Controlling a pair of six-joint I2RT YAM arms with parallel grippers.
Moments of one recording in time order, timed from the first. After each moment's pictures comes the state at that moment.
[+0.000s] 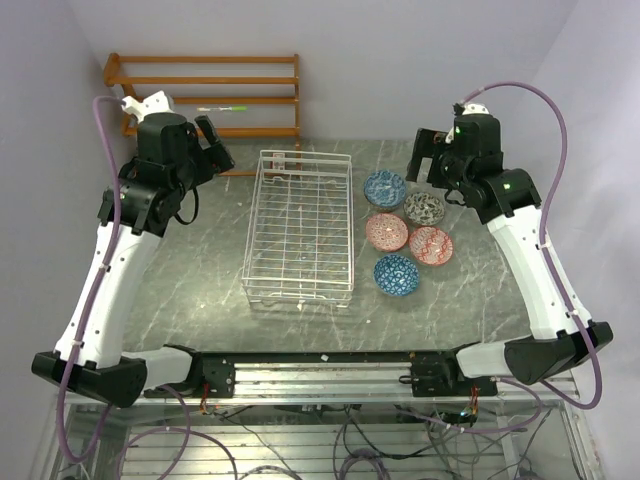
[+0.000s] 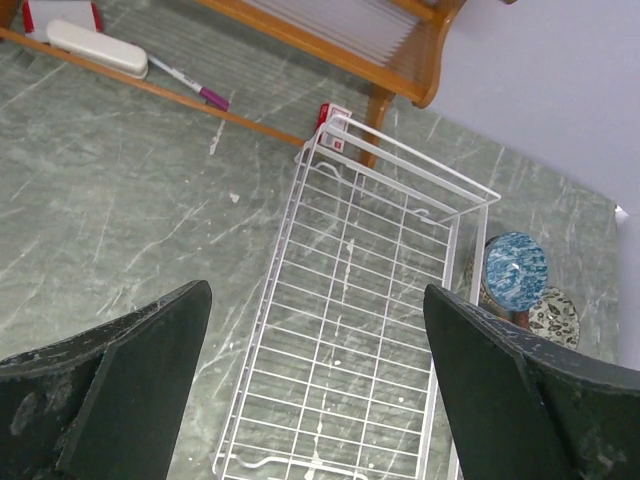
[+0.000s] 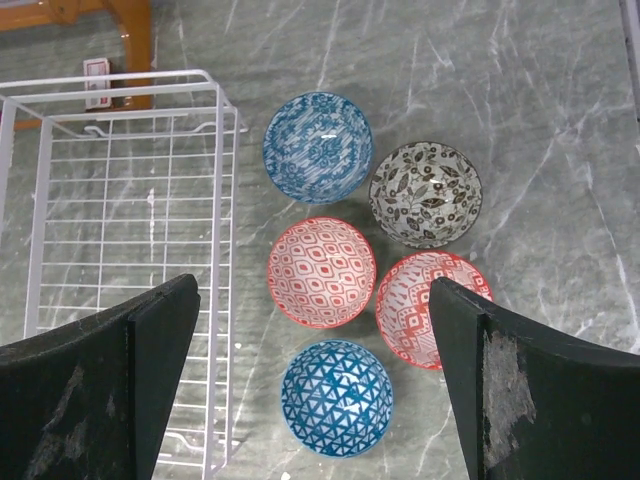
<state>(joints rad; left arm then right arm) -0.30 1.25 1.62 -0.82 -0.28 -0.58 0.32 1.35 1.64 -0.84 0.23 0.30</state>
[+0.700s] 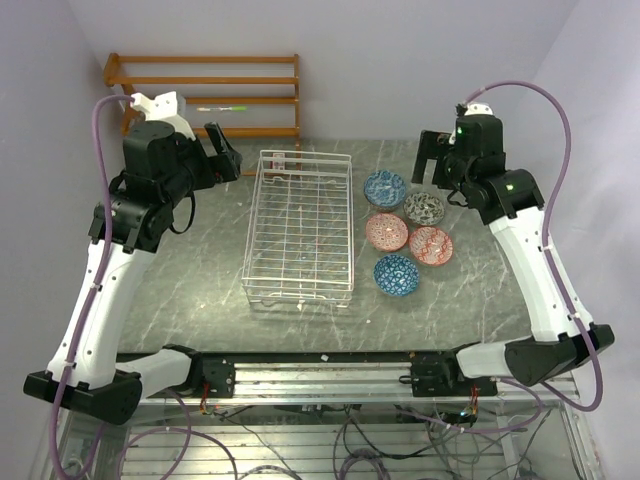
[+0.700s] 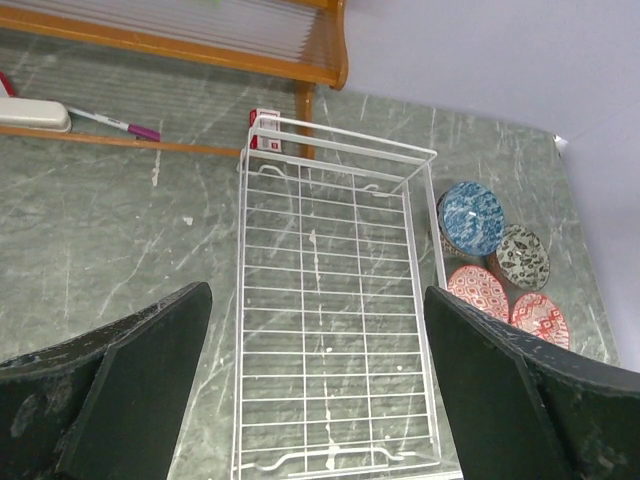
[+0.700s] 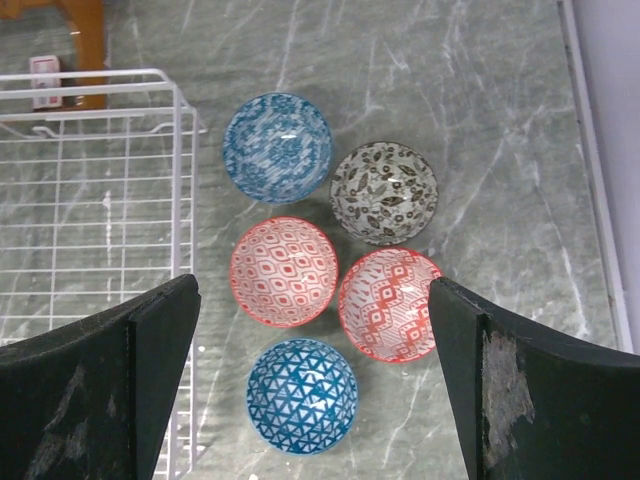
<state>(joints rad) -0.30 1.15 1.56 -0.71 -0.08 -0.40 0.32 1.34 1.65 -0.87 0.29 0.25</state>
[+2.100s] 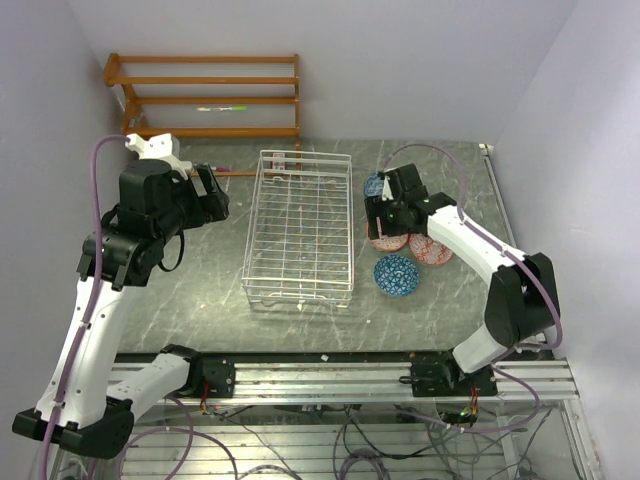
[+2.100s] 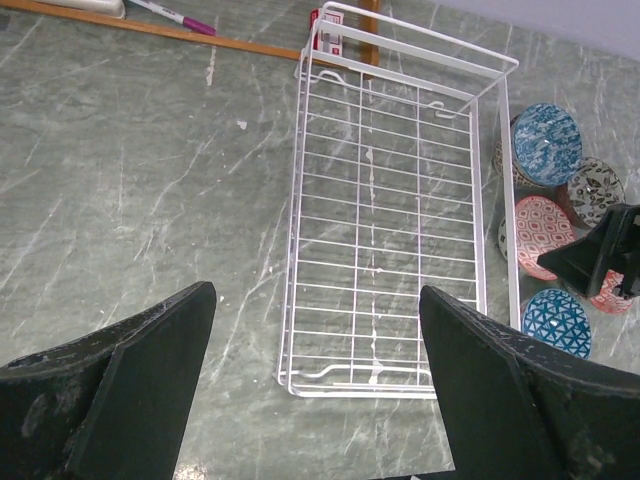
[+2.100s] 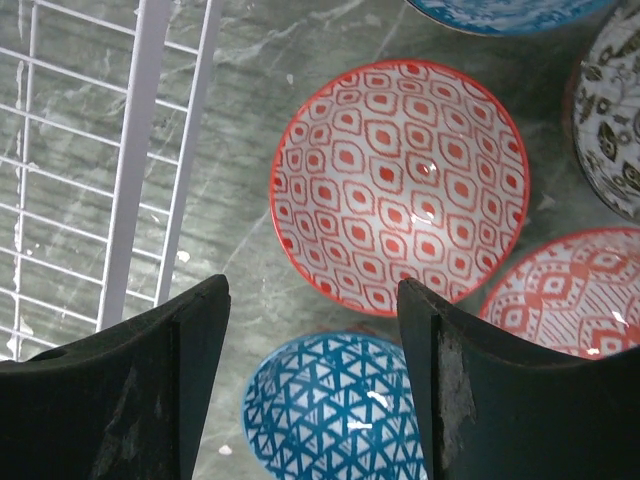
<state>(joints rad) -0.30 0.98 1.40 -0.88 -0.12 -0.40 0.41 1.57 1.19 -0.57 0.02 0.17</state>
